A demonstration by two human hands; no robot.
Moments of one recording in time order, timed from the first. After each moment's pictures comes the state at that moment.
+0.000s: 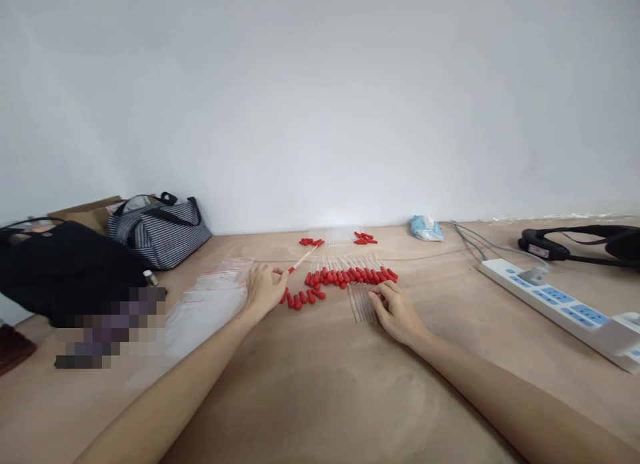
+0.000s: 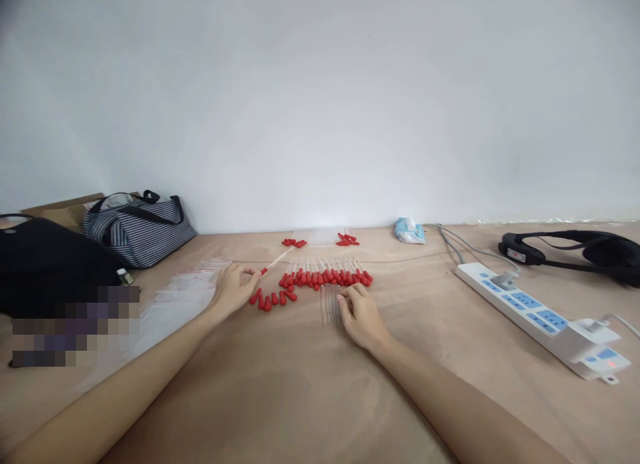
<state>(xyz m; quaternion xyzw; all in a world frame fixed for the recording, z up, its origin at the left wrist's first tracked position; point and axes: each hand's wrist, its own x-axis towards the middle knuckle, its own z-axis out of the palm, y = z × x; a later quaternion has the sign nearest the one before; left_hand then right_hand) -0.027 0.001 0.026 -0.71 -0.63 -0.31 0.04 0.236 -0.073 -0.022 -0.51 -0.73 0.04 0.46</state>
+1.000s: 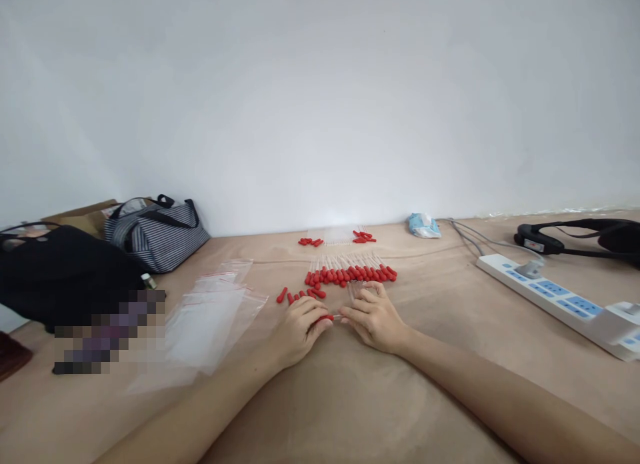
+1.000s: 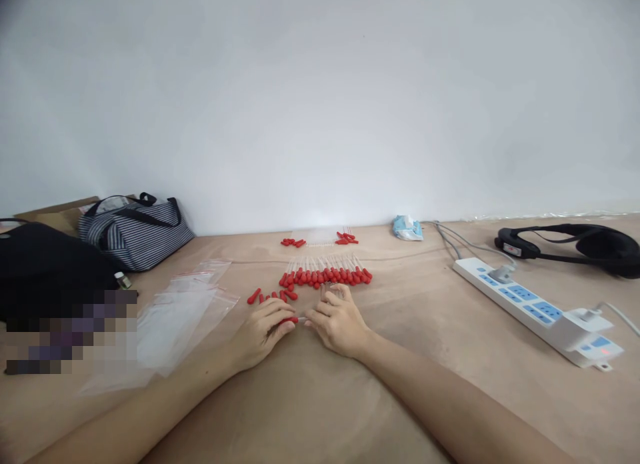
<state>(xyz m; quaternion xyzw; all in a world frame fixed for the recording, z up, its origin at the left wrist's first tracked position) 0.006 -0.069 0.011 -0.91 -0.29 -0.30 -0.07 0.205 -0.085 -0.006 -0.35 -0.86 -0.17 0.33</state>
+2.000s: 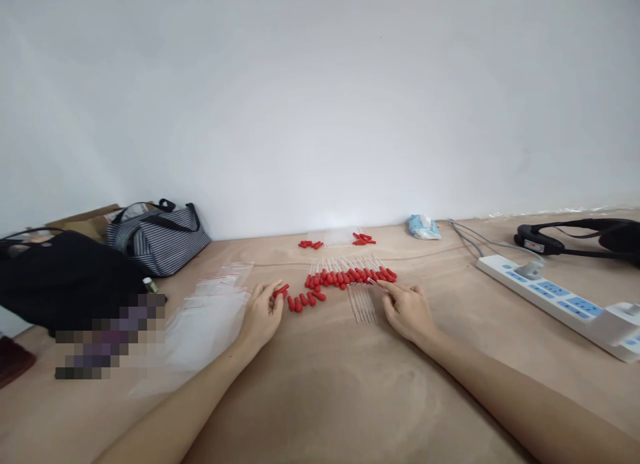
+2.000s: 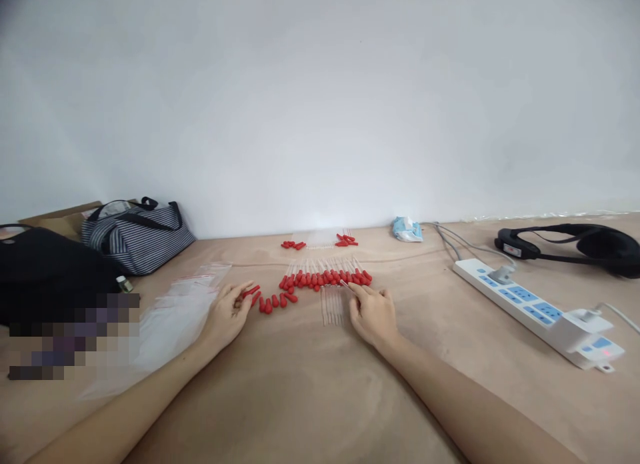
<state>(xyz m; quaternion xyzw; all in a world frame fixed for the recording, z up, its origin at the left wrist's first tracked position) -0.042 -0.031 0.002 -0.75 -0.52 -0.41 0.01 0.243 -0.082 -0.017 -0.64 -0.69 -0.09 0.33</state>
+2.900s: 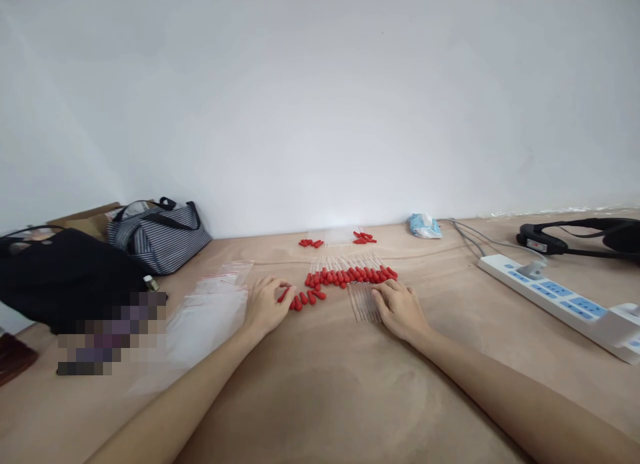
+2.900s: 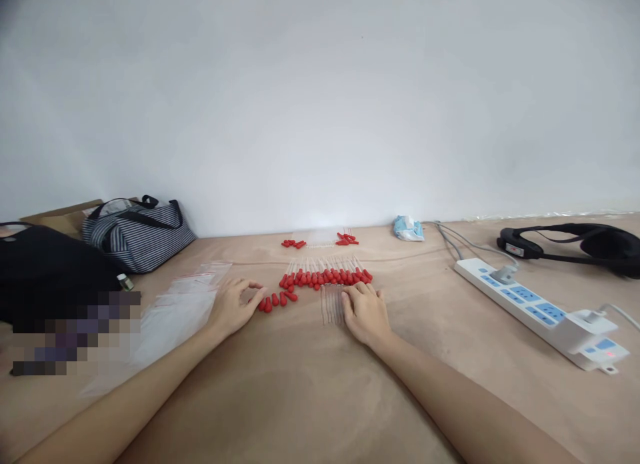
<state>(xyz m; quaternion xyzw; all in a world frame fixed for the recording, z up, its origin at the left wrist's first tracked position) -0.029 -0.027 0.021 -0.76 -0.57 -0.31 0.03 0.236 -0.078 -0.018 -0.62 -0.71 -0.06 0.32</state>
